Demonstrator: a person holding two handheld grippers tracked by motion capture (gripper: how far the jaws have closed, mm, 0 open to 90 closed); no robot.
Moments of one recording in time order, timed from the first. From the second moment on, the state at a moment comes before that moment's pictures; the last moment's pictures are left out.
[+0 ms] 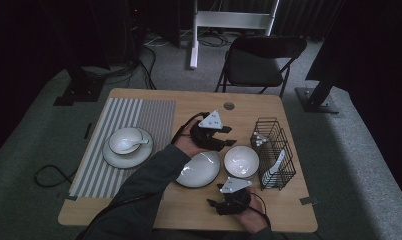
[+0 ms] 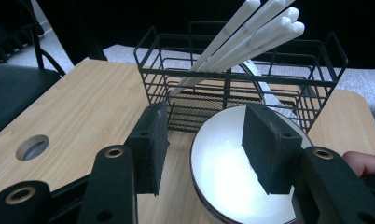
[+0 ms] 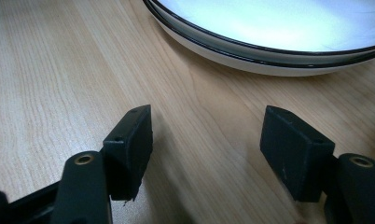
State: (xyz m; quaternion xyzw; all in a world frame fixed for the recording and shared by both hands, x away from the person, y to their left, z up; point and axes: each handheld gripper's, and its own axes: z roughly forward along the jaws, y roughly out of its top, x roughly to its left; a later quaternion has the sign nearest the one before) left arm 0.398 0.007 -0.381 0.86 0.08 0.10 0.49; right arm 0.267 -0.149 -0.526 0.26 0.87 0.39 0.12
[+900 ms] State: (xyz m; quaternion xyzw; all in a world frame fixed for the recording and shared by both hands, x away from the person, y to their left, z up) left arm 0.404 -0.034 -0.375 0.86 0.06 0.10 0.49; right arm 0.266 -0.149 -0.526 0.27 0.87 0.39 0.12
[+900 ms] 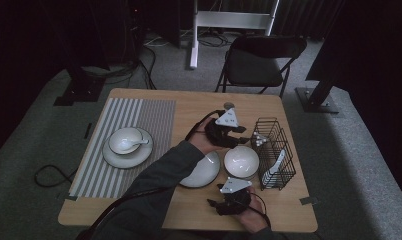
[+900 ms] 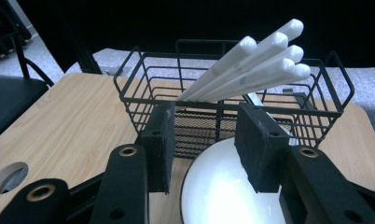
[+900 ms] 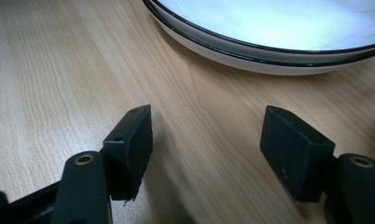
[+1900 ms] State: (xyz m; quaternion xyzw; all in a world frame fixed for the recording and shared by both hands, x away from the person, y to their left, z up) left arm 0.417 -0.073 -0.376 0.86 0.08 0.11 0.49; right arm 0.265 -0.150 -0.526 0.27 0.87 0.39 0.12
